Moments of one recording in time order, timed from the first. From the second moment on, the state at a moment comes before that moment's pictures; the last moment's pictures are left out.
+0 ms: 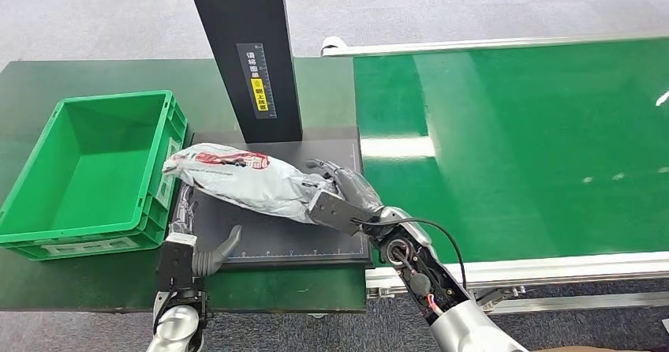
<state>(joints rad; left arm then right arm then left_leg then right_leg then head) -0.11 -0.15 -0.12 -1.22 -0.20 0.28 -0.56 -0.57 0.13 0.55 -0.83 0.54 -0.04 -0.34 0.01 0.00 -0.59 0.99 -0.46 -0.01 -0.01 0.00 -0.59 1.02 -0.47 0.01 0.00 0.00</state>
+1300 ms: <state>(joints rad) -0.07 -0.02 0.01 -1.51 -0.66 0.16 -0.51 -0.11 0.00 0.21 -1.37 0.13 0.22 -0.52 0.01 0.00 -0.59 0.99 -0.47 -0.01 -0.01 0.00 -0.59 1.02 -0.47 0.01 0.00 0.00</state>
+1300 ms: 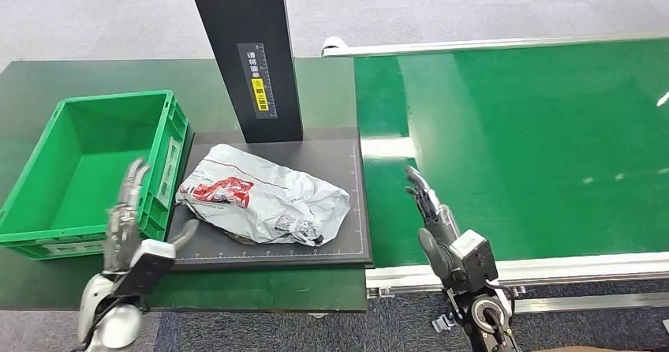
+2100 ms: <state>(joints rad) -0.55 -0.06 -0.27 -0.59 -0.77 0.17 -0.56 -0.14 0.11 0.27 -1.33 0.05 0.33 -0.52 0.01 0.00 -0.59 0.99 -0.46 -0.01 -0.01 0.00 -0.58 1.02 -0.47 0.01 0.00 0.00</state>
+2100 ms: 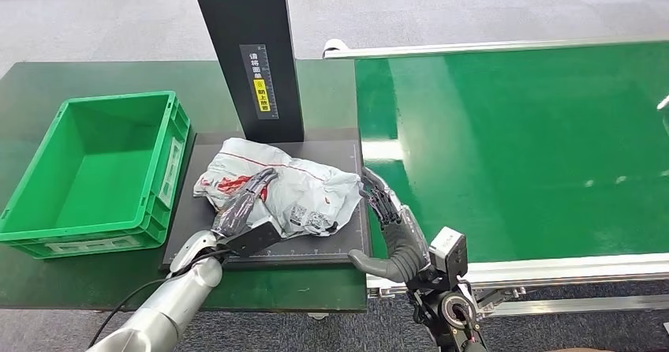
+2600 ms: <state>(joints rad) -0.60 -0.09 -0.28 -0.52 -0.78 0.21 -0.56 -0.14 0.11 0.26 -1.35 0.03 0.33 -0.51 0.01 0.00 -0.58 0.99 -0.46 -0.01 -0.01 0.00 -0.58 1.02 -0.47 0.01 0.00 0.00</state>
